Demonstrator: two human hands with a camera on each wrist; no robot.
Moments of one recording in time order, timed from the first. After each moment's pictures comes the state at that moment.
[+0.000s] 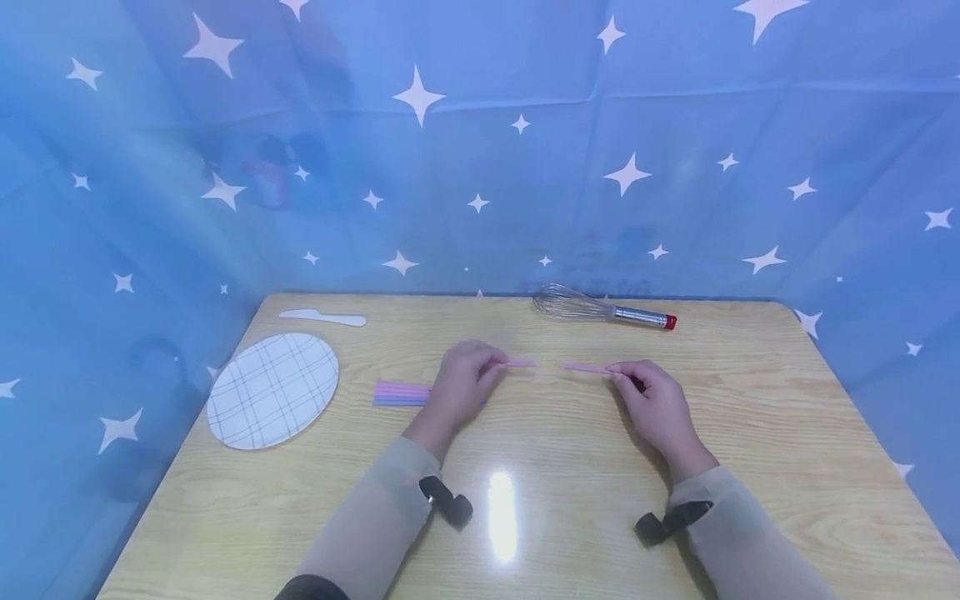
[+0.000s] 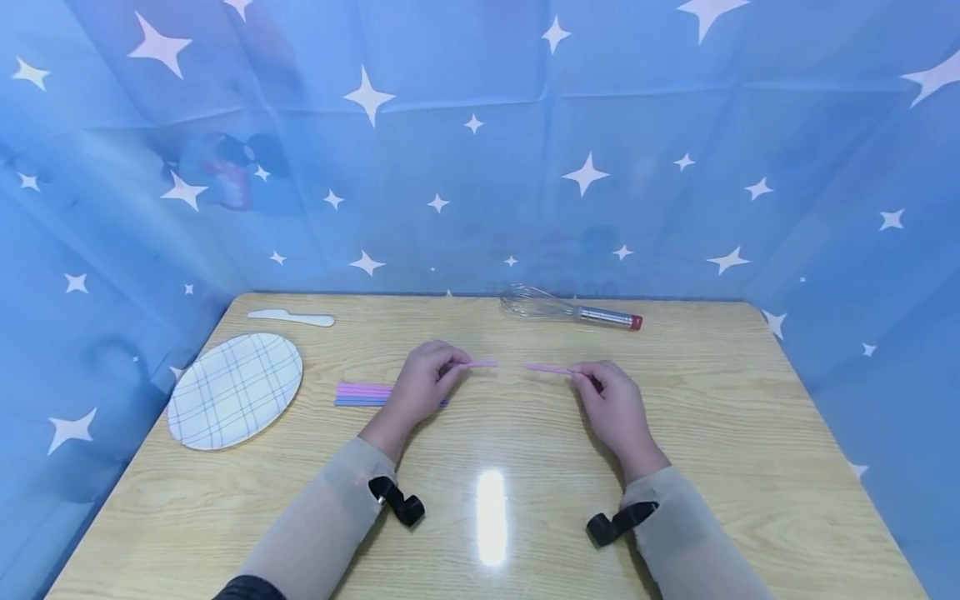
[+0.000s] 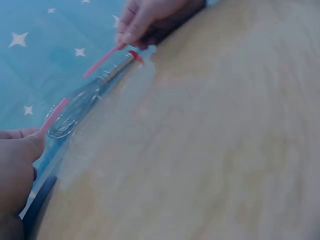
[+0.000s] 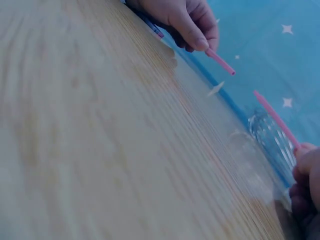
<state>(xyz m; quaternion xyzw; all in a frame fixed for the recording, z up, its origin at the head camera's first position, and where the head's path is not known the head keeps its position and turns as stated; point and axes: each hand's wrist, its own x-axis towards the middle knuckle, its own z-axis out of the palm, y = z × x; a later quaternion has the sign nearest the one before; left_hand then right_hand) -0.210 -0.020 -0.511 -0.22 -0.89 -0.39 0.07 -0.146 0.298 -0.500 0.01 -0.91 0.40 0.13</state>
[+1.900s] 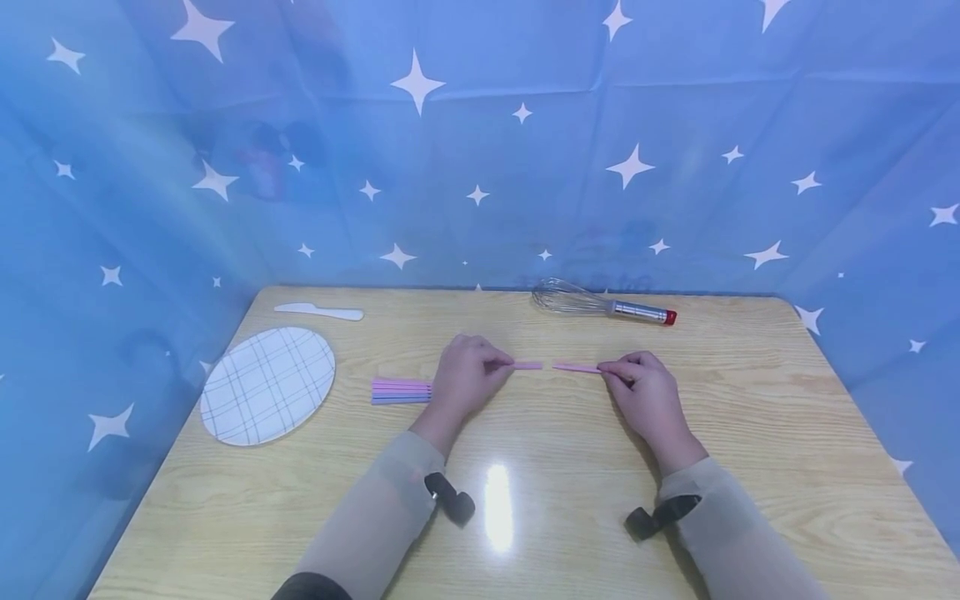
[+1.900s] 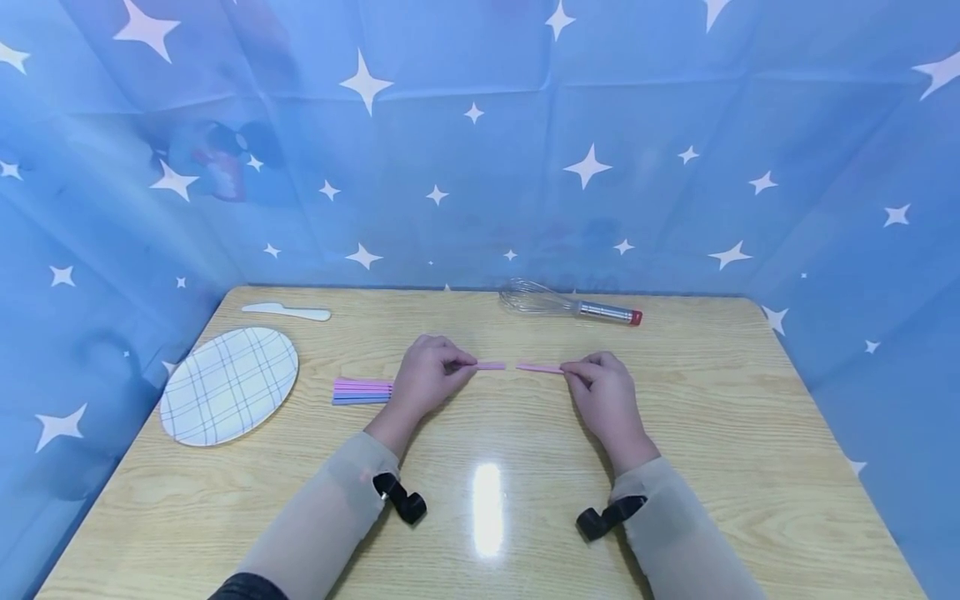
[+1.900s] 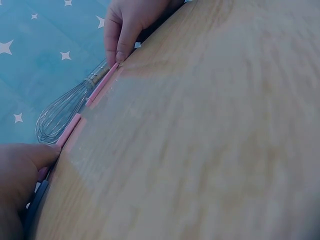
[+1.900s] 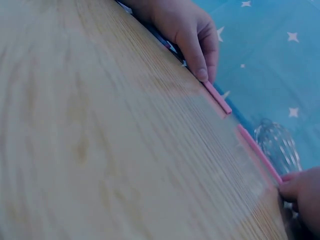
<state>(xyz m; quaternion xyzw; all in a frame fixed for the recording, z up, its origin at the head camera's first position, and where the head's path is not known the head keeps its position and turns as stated) -0.213 -0.009 -0.510 -0.18 -0.93 -0.32 0.07 -0.153 0.287 -0.502 0.05 -0.93 0.32 0.16</state>
